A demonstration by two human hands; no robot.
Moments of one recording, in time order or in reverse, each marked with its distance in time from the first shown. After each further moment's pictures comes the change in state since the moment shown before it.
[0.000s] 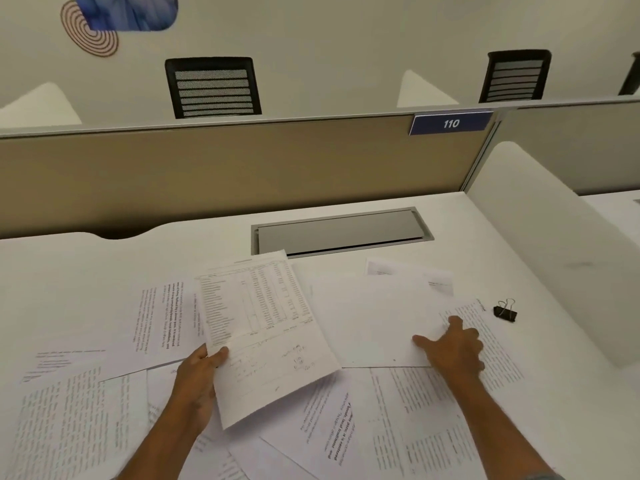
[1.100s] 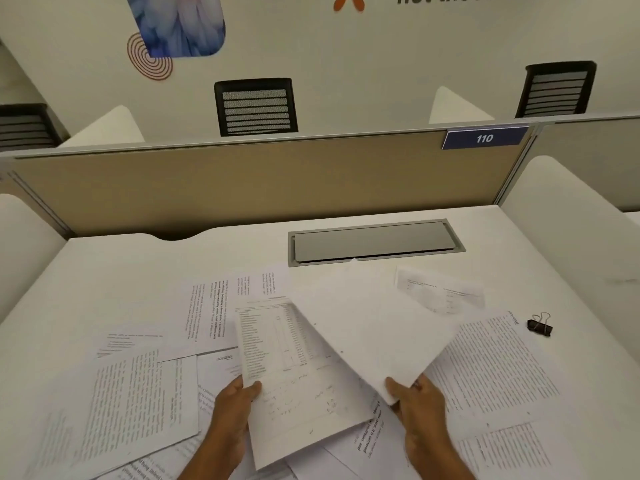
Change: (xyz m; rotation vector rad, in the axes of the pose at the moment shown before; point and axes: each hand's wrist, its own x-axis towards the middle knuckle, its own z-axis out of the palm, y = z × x) left_hand -0.057 -0.028 -0.019 0.022 0.086 -0.136; right_hand -0.146 -0.014 0.049 1.121 -0.360 0.133
